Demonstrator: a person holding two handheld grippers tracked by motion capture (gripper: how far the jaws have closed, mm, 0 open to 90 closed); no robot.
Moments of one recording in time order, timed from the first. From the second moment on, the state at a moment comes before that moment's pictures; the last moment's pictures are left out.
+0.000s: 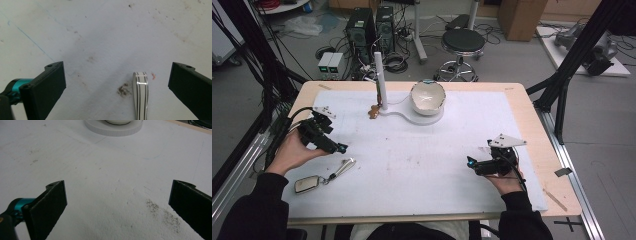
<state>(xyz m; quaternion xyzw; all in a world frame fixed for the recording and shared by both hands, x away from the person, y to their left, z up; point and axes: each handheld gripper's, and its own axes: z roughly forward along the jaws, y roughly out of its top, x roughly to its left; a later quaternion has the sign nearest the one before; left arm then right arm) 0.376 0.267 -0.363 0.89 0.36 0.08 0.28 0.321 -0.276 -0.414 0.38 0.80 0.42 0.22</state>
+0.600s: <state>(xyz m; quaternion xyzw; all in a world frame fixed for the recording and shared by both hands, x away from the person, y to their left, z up) 0.336 0.279 -0.392 0.88 0.36 0.07 0.29 0.319 -0.276 -0.416 0.38 0.80 0.41 0.23</state>
